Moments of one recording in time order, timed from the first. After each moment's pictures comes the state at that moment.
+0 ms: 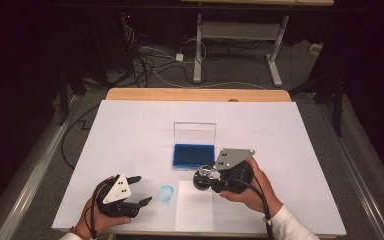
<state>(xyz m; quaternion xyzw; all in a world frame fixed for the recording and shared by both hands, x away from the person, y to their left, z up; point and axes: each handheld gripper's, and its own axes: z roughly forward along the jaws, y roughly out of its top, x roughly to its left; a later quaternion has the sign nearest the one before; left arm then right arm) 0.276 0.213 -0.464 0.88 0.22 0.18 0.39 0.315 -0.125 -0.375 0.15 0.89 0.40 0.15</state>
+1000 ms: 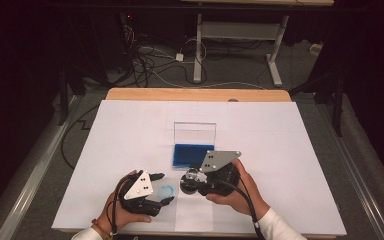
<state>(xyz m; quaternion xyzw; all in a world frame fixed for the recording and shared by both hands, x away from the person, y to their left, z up) 0.286 0.159 -0.452 0.87 0.17 0.14 0.43 0.311 -0.094 -0.379 0.15 0.89 0.42 0.12</state>
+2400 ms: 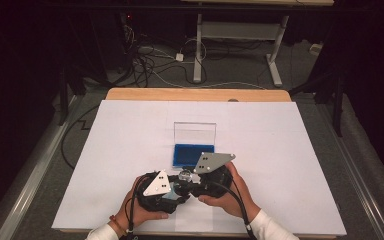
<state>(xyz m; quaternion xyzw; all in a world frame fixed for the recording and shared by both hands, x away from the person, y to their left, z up) 0.294 0.122 -0.457 0.88 0.17 0.13 0.43 0.310 -0.083 -0.389 0.16 0.87 0.45 0.11</state>
